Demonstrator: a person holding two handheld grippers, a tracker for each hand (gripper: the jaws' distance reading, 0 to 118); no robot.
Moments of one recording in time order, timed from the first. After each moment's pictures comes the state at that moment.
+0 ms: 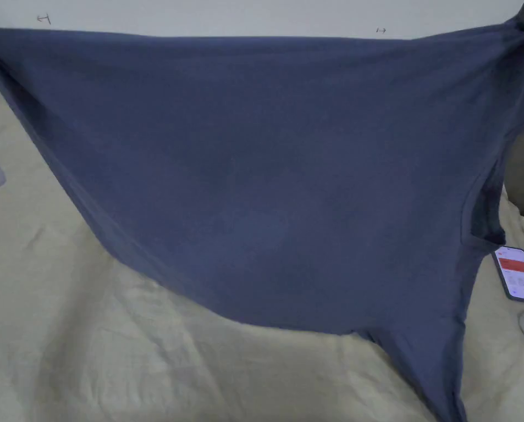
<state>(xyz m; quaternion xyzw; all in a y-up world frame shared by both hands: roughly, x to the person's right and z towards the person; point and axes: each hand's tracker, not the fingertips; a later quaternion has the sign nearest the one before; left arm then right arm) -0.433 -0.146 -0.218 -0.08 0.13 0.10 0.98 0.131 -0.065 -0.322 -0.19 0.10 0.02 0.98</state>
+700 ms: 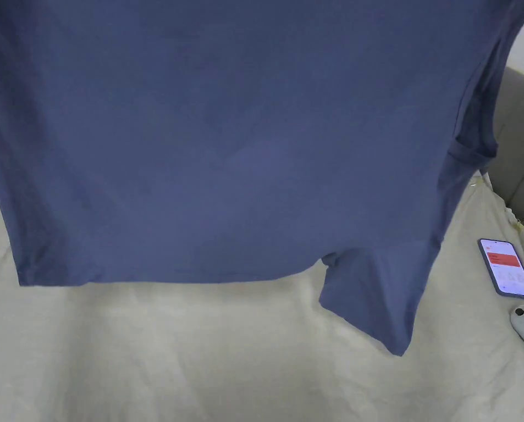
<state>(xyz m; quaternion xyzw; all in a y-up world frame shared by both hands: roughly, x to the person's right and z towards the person) -0.410 0.008 -0.321 -0.07 0.19 0.00 0.98 0.102 0.025 -0.397 -0.13 0.02 0.01 0.99</state>
